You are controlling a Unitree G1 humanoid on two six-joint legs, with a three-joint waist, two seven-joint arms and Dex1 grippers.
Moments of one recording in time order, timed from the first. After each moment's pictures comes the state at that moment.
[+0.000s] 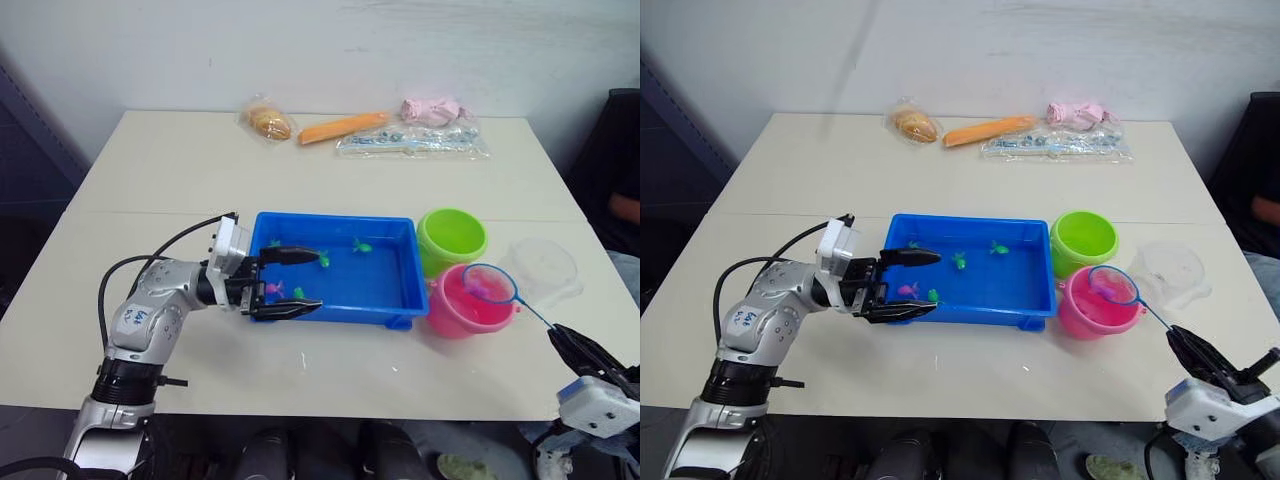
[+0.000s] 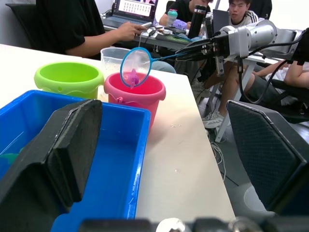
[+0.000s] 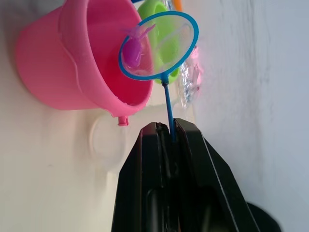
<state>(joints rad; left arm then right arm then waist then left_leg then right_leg) -0.43 0.52 -0.02 -0.08 -0.62 0.37 -1.19 0.55 -0.58 -0.68 -0.24 -0.44 -0.76 0.39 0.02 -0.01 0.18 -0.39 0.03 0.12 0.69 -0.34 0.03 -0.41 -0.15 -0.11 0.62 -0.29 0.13</state>
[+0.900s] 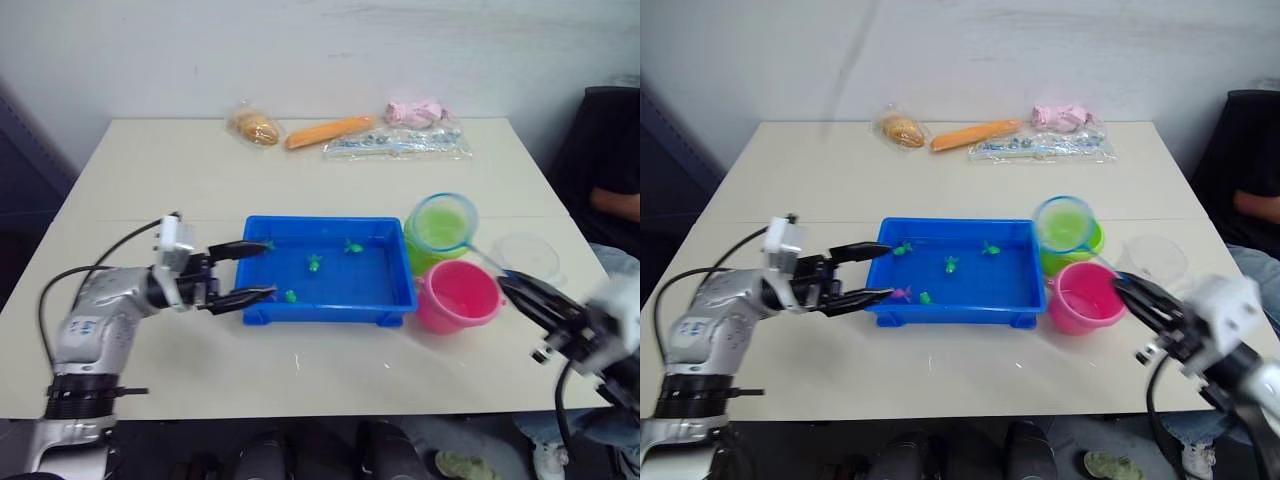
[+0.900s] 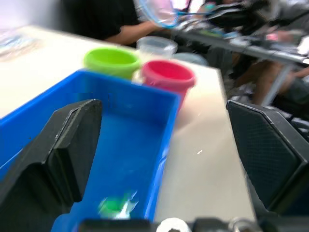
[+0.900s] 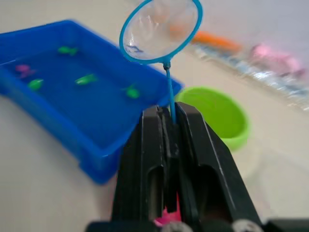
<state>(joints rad) -0.32 0.68 0.20 -0.01 -0.64 0.36 -1.19 0.32 -1.00 -0.36 -0.61 0.86 0.23 0.50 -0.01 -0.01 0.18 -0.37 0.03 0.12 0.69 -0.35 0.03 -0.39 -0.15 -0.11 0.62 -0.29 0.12</state>
